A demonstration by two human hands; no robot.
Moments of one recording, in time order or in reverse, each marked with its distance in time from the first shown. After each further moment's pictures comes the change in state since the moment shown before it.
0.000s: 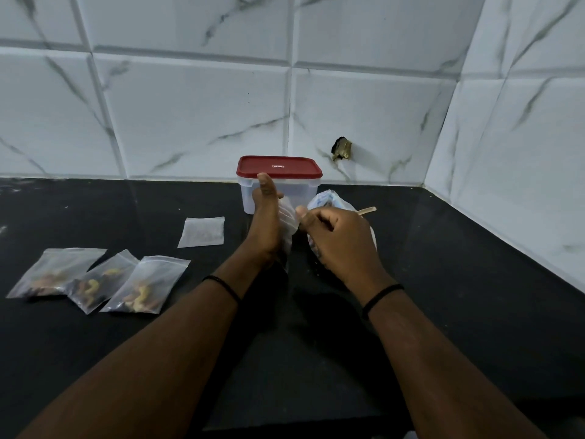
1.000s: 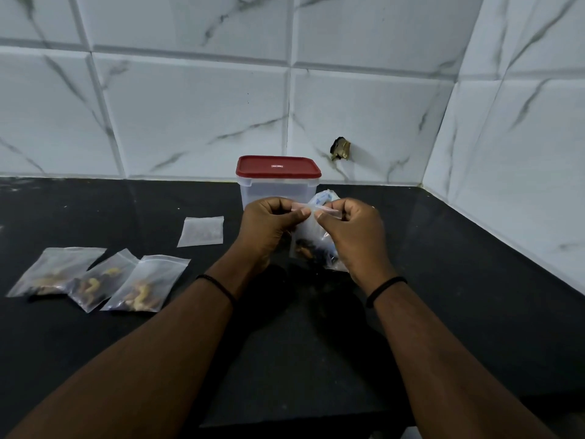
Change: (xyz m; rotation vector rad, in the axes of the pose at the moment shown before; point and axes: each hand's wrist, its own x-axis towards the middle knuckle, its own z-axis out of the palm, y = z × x) left_hand -0.003 0.000 -0.010 0.213 -0.088 0.093; right_hand 0.013 0.013 -0.006 0.124 0.170 0.190
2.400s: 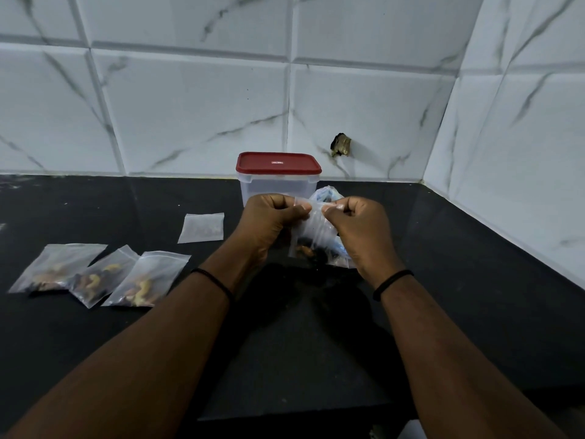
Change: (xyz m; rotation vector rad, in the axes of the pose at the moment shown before) left_hand -0.003 0.010 -0.002 0.009 -0.046 -0.101; right_hand 0.006 0.007 -0.005 0.008 -0.025 0.050
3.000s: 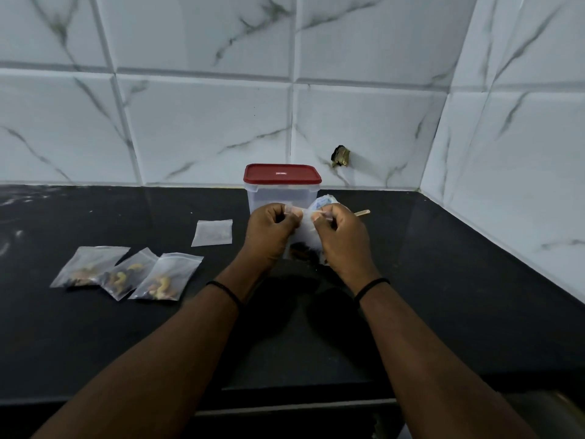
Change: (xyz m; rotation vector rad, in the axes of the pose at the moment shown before) left_hand -0.025 0.001 0.005 0.183 0.176 0.197; right_hand -0.025 -0.013 0.007 -0.073 -0.026 -0.174
